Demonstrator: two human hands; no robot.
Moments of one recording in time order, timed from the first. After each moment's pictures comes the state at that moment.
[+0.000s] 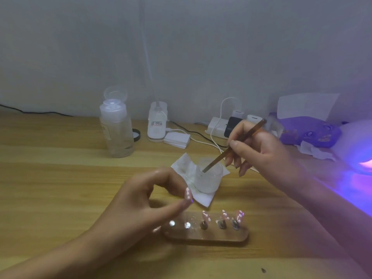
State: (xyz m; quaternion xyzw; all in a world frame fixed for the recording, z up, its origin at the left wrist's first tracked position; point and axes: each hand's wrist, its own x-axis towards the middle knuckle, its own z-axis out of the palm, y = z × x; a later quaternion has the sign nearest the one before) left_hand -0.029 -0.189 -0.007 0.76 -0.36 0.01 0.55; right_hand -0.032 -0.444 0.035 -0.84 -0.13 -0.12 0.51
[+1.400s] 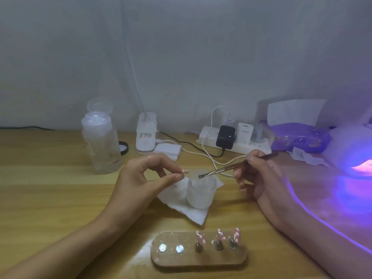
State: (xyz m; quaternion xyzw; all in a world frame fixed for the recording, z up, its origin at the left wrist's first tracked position) left_hand 0.035 -0.218 -0.019 0.74 -0.33 0.10 0.58; right_hand -0.034 -0.458 -0.013 -0.61 0.02 -0.16 0.78
